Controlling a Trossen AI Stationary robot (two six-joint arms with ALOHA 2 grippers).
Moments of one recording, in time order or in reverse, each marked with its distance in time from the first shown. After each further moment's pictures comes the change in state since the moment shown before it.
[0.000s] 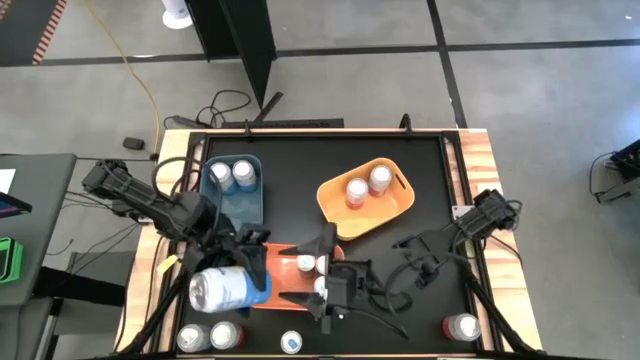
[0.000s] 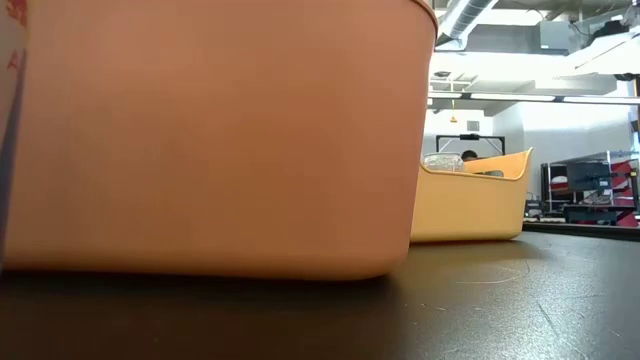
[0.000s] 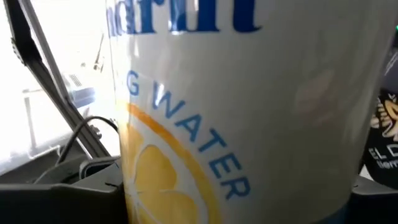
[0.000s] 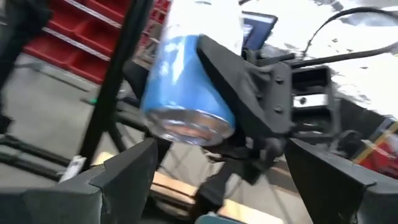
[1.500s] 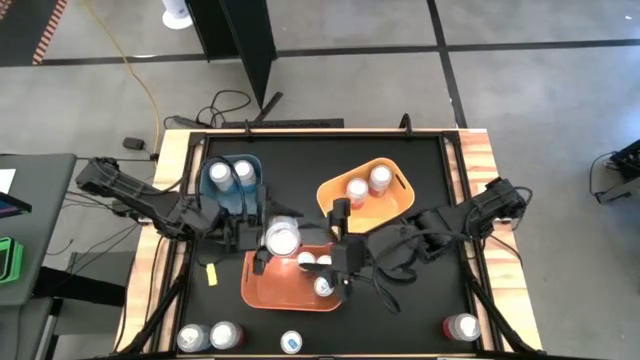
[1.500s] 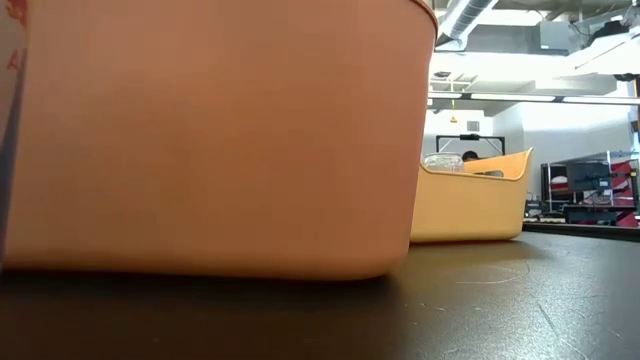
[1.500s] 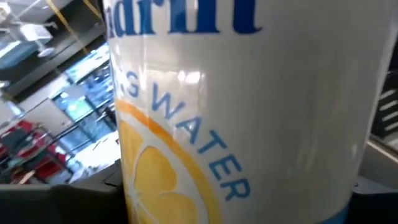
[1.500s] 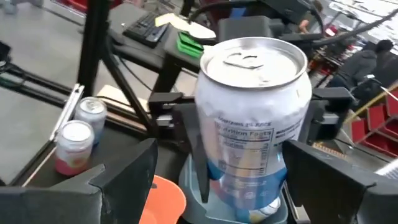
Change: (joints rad) left arm 0.016 -0.093 -0.004 -0.592 -0.914 0.037; right arm -0.085 -0.103 -0.021 -0.402 -0.026 0.148
